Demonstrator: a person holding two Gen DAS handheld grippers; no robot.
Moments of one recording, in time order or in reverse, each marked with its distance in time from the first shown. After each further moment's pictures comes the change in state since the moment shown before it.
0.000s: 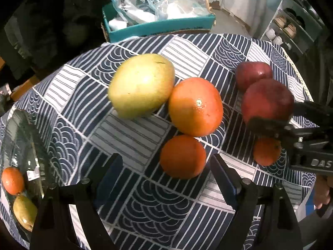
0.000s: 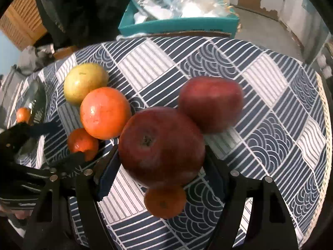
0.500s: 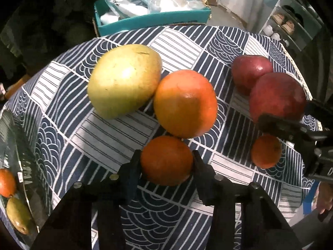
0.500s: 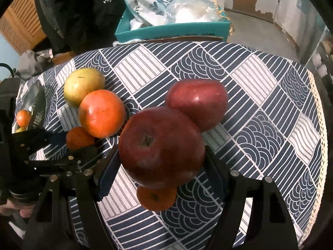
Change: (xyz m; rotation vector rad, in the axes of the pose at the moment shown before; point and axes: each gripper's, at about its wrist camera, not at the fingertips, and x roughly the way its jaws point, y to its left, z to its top) left arm 0.014 -0.011 -0.001 0.010 0.015 -0.019; right arm -0.013 -0.007 -0.005 0.002 -0.036 -0.021
